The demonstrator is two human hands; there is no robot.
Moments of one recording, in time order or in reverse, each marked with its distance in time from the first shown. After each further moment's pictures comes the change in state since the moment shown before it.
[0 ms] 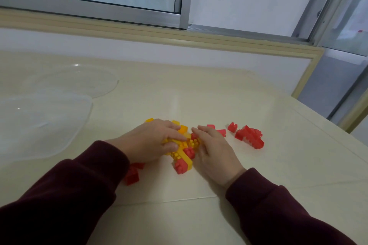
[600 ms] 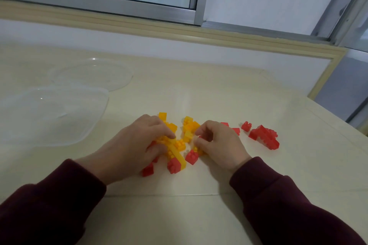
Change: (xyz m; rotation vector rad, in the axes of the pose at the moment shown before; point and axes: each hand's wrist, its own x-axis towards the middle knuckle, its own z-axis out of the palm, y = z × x) left_hand -0.067 0.003 -0.014 -0.021 0.292 -0.009; right_hand 0.018 -0.014 0.001 0.109 -0.028 0.062
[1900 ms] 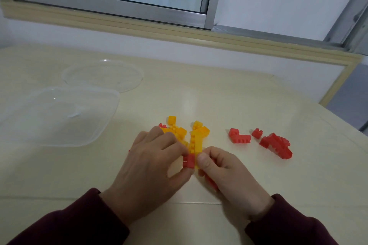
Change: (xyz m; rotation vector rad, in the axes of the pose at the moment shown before) left_hand -0.020 0.037 0.017 0.198 0.276 -0.012; right_hand -0.047 -0.030 0.000 0.642 -0.231 0.068
